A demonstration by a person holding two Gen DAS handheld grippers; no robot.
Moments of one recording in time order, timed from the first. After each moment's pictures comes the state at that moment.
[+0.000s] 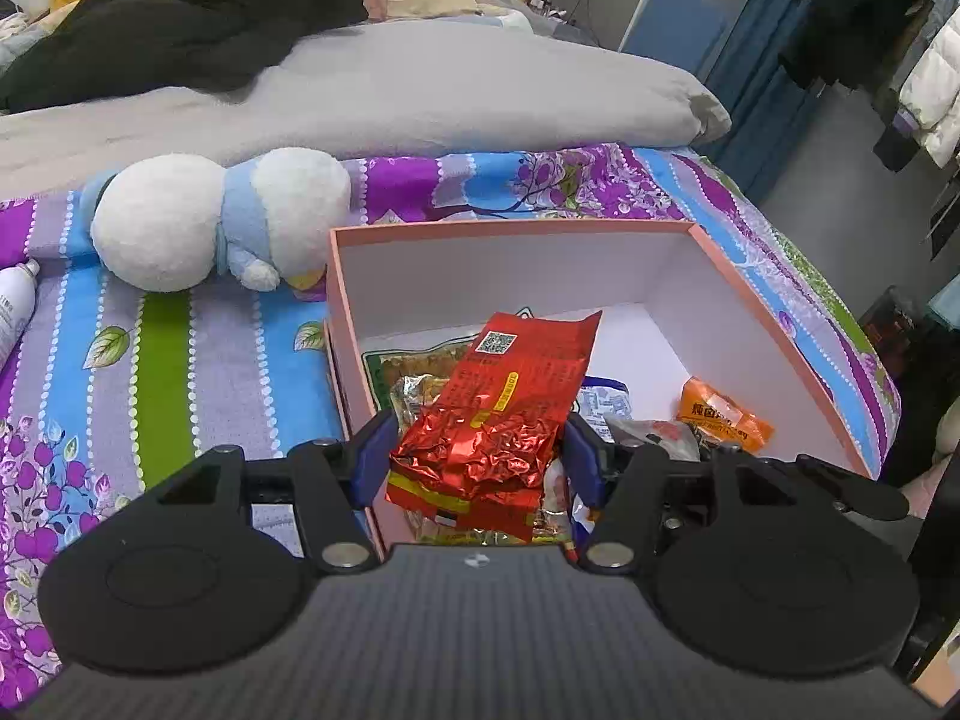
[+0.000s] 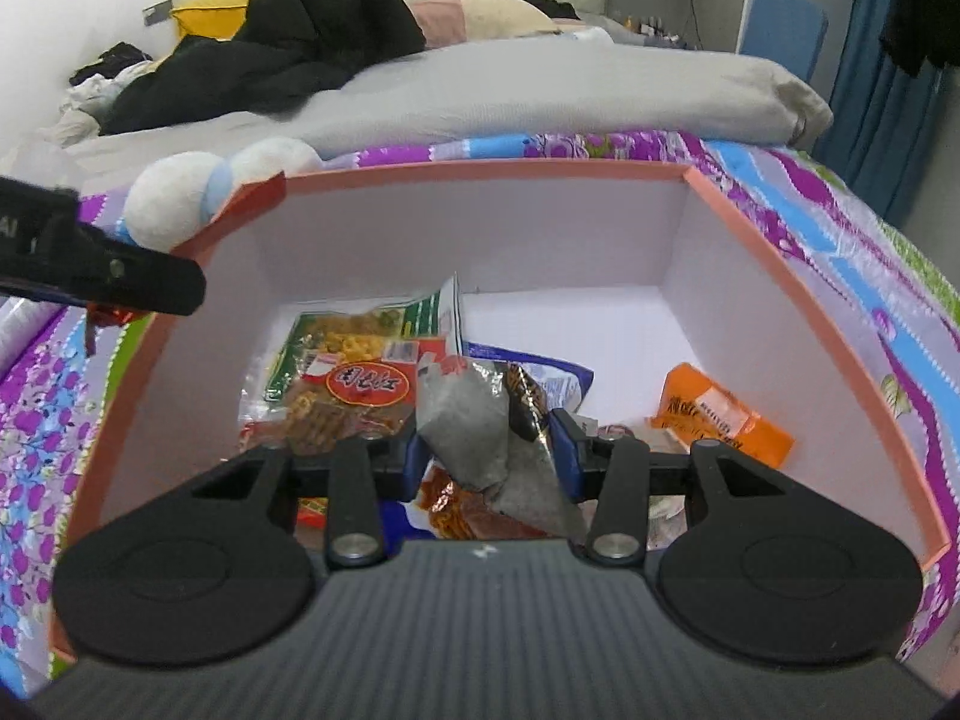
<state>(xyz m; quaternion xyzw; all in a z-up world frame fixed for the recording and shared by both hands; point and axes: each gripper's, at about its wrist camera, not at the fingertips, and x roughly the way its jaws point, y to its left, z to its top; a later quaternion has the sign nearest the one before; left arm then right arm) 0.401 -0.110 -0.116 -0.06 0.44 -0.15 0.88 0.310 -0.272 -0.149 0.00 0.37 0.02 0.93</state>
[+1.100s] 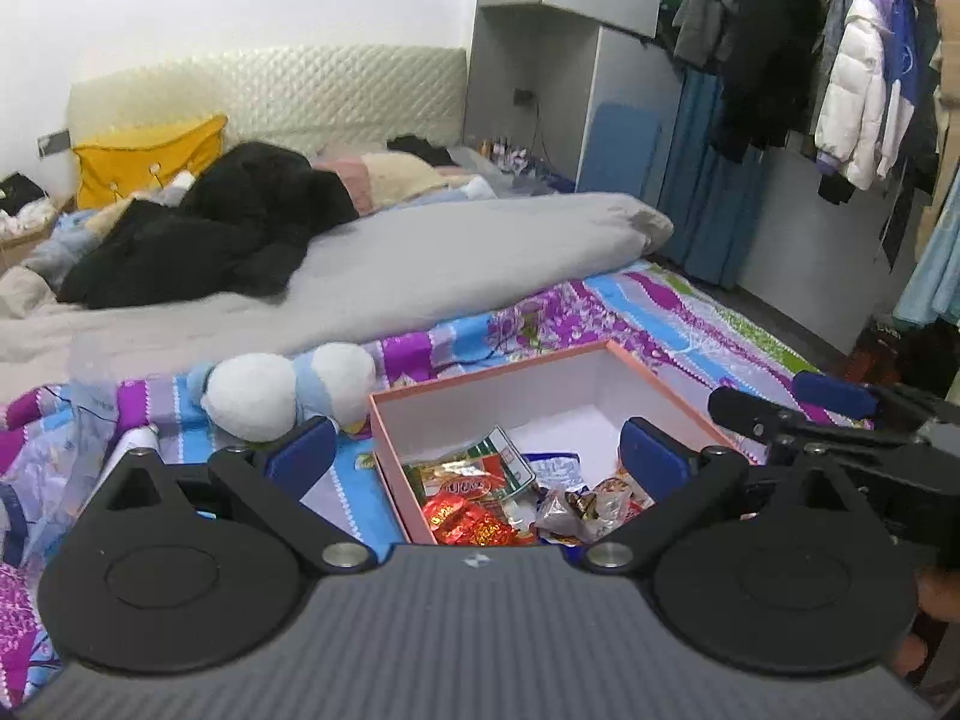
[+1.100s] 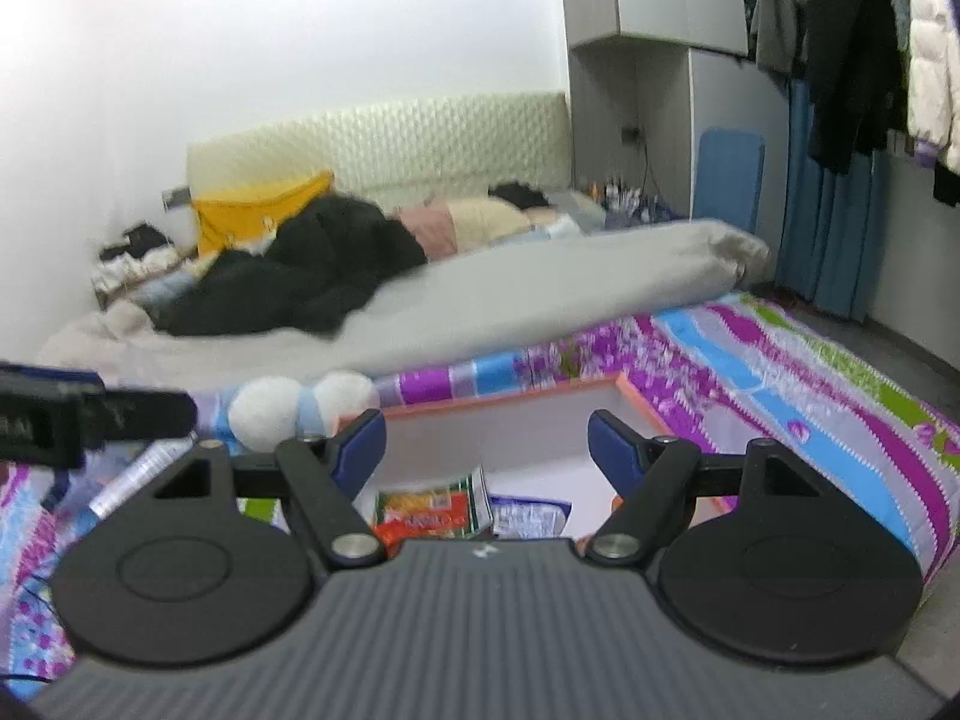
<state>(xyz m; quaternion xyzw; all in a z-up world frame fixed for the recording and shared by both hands) 0.224 -0.094 0.047 0.01 0.28 -0.15 0.95 0.162 -0.283 0.014 0.05 0.18 0.00 0.98</state>
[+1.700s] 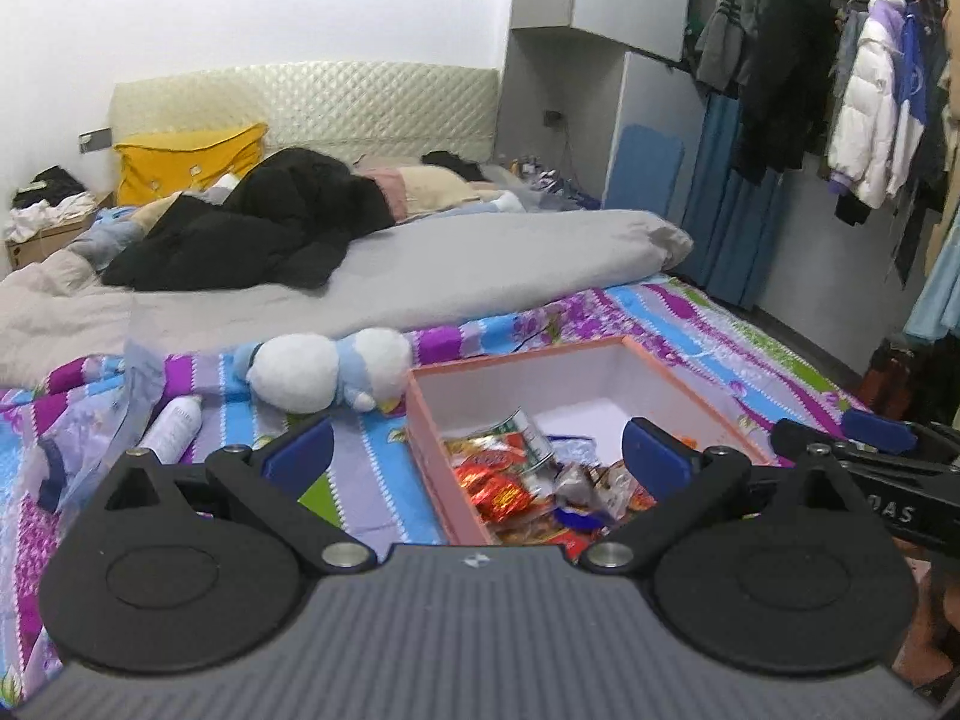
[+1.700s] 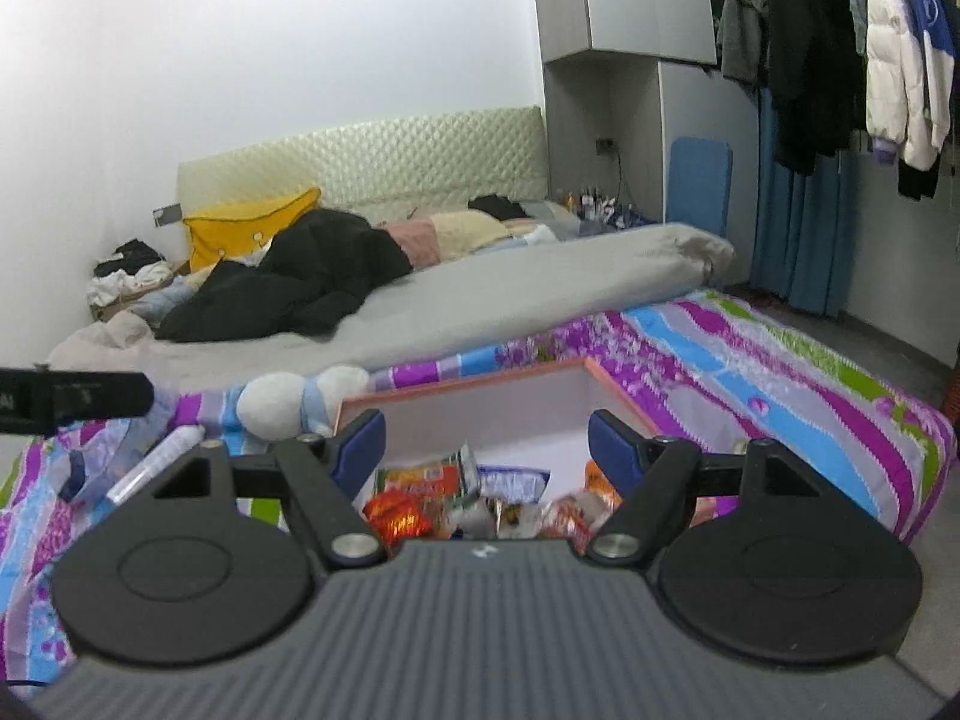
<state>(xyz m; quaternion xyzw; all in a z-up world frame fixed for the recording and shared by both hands) 0.148 -0.064 0.042 0.00 0.27 -0.12 0.96 0.099 -0.281 -0.001 0.06 0.19 -0.02 0.98</state>
